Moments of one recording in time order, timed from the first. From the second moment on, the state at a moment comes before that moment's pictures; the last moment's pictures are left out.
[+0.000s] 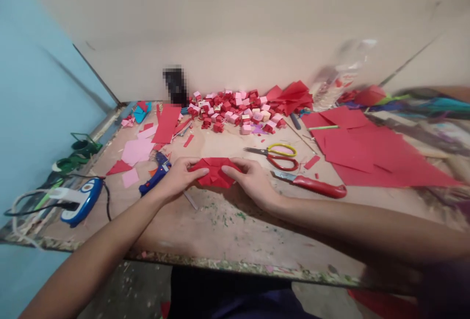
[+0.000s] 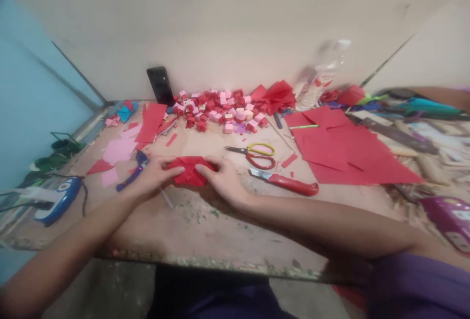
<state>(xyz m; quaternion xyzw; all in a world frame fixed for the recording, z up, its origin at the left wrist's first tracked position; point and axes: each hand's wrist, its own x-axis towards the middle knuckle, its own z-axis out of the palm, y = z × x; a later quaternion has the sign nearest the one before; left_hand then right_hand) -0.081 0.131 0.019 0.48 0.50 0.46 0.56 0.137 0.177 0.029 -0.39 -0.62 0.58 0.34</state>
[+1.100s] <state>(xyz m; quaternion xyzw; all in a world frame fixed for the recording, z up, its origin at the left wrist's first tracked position) -0.090 0.130 0.021 0.57 0.56 0.46 0.40 0.120 0.190 0.016 -0.30 -0.52 0.73 0.32</state>
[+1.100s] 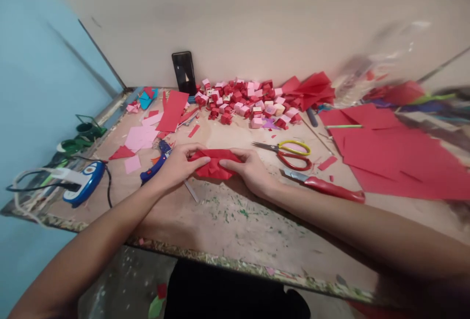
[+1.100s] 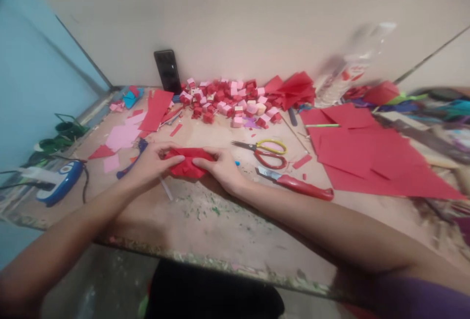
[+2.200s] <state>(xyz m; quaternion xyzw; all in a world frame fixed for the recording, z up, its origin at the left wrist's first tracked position) -0.087 0.111 0.039 0.65 0.59 0.41 0.25 0.129 0.197 0.010 -0.33 -0.61 0.63 0.35</state>
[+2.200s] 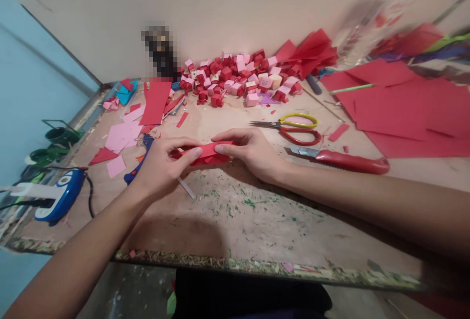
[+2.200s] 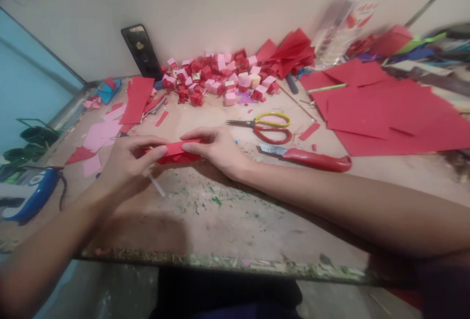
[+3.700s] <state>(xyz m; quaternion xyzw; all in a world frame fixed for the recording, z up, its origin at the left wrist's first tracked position) -0.090 0.120 0.046 0.62 0.57 0.45 0.30 0.127 0.190 0.015 -0.33 -0.71 0.54 0.31</state>
